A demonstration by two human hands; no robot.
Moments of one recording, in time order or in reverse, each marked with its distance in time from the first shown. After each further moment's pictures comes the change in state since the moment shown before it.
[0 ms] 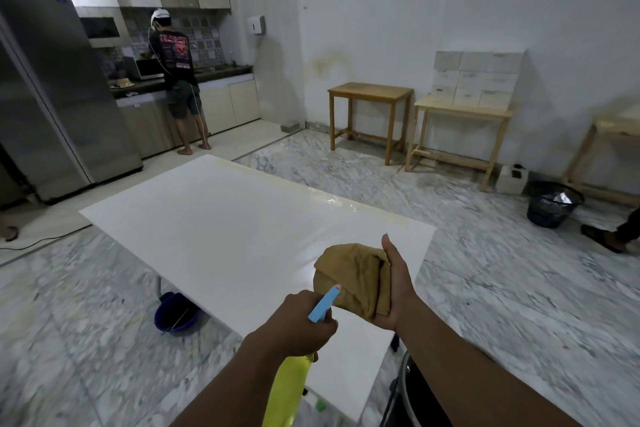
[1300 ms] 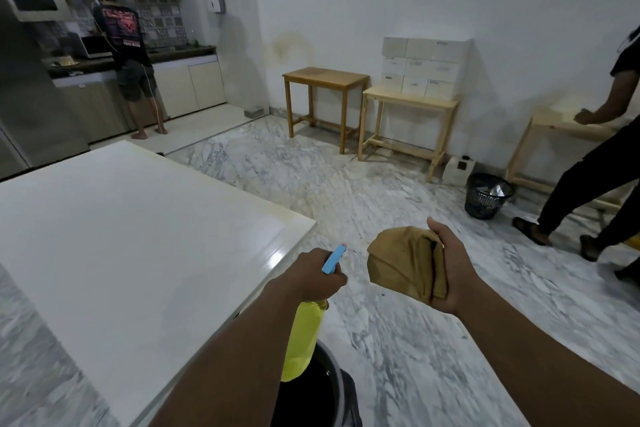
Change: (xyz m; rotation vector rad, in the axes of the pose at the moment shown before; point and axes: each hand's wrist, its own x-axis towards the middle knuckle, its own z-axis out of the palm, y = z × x) left_hand 0.205 0.373 0.220 -0.135 -0.022 -0.047; right_hand -0.189 -0.328 -0.365 -0.147 0.217 -0.128
